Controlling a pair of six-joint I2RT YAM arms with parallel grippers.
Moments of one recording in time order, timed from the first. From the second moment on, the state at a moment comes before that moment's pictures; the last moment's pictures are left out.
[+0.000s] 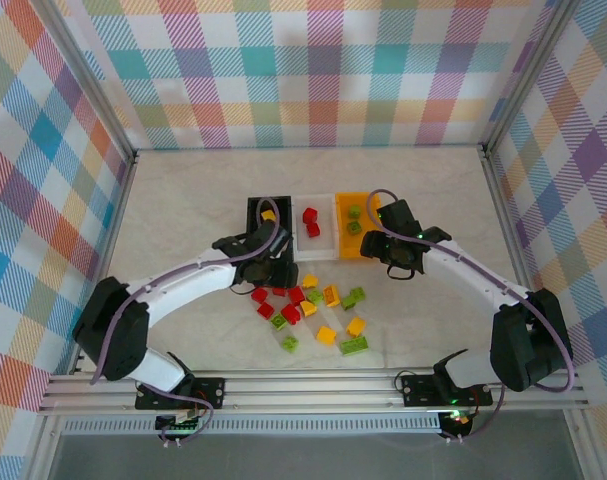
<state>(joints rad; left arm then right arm) -0.73 1.51 1.01 -0.65 -0.05 -0.51 0.46 1.38 0.94 -0.59 0.11 0.66</state>
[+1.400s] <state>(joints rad) -0.74 1.79 1.58 -0.69 -0.17 -0.46 0.46 1.30 0.90 -0.60 0.12 0.67</state>
